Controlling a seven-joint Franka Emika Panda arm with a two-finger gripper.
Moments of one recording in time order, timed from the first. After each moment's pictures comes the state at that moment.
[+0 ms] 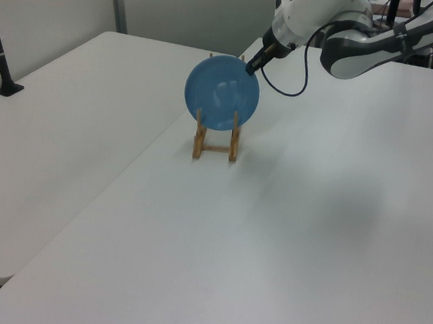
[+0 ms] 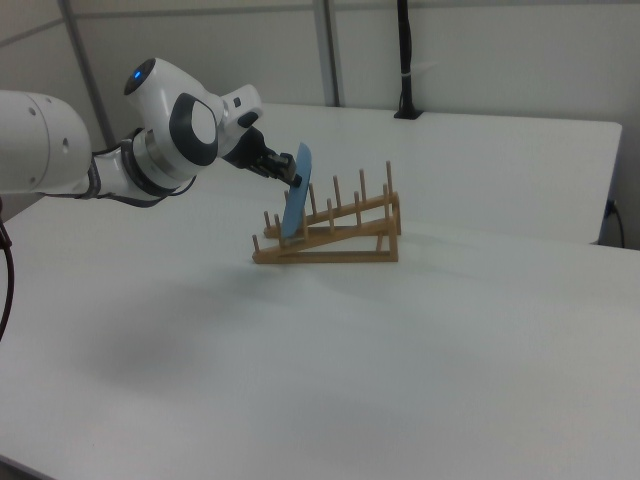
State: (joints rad) arm 0.04 0.35 0.00 -1.66 -0.60 2.61 0.58
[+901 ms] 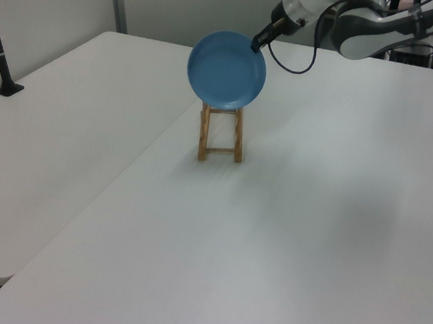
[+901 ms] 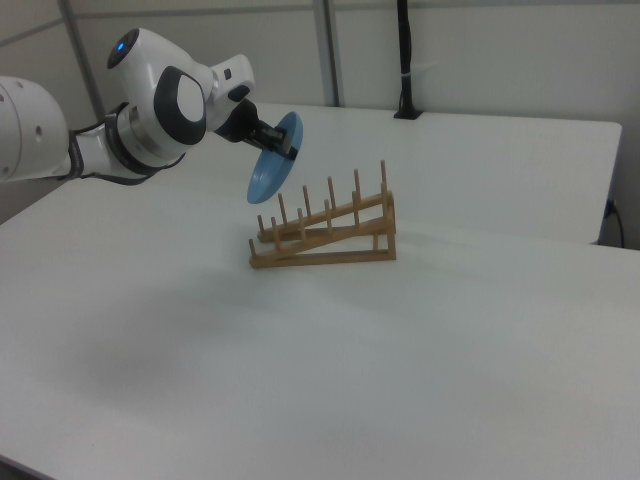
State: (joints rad) arm 0.03 0.27 0.00 -1.67 -0.55 2.60 0.60
